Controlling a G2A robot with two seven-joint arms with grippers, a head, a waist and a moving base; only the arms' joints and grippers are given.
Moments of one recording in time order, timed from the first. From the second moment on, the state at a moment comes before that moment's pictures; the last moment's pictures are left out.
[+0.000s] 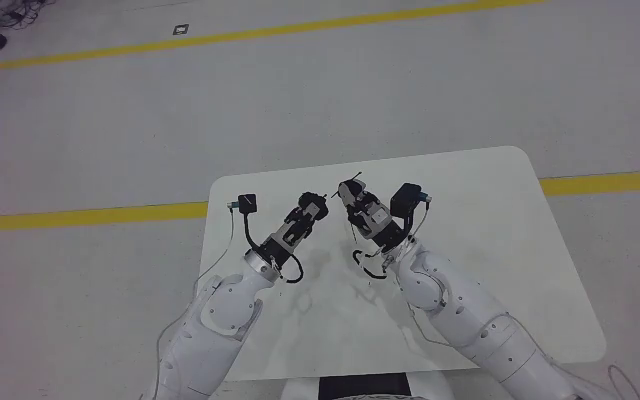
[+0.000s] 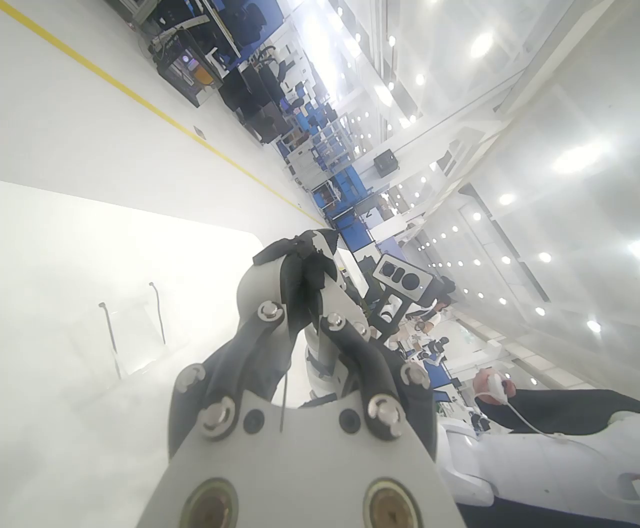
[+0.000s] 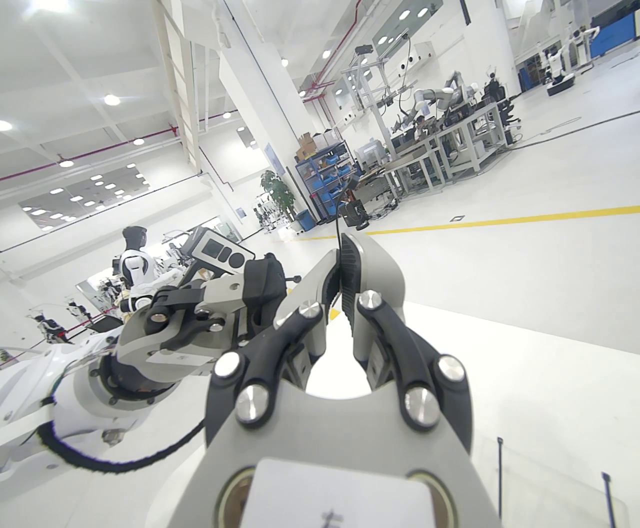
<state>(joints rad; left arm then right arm) 1.55 -1.10 -1.18 -1.82 0.13 -0.34 -0.15 -1.29 -1.30 0.88 -1.46 -0.84 -0.34 -0.41</state>
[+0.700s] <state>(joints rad) 1.55 -1.10 -1.18 -1.82 0.13 -0.34 -0.15 -1.36 -1.29 0.92 -1.56 -0.89 -0.32 -0.45</state>
